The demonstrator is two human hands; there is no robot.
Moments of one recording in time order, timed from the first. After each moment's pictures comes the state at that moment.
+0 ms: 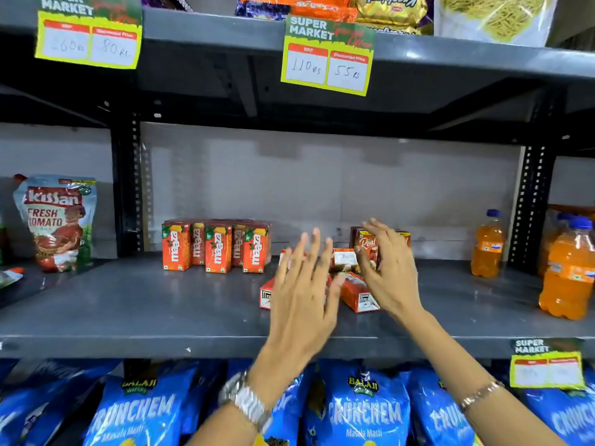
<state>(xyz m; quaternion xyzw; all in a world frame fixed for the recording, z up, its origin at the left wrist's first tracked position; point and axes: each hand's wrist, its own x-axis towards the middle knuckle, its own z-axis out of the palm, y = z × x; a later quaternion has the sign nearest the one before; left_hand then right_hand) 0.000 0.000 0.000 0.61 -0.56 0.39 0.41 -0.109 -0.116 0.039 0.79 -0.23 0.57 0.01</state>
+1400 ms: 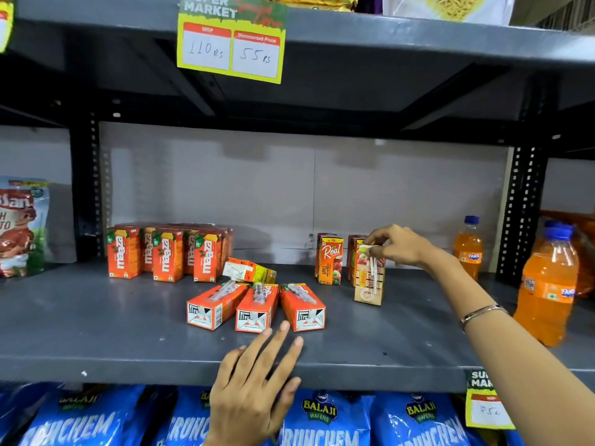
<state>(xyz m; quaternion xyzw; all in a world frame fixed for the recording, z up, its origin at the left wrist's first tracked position) -0.023 -0.039 -0.093 0.55 -0.52 0.58 0.30 -0.175 -0.281 0.106 0.92 -0.32 0.24 -0.08</state>
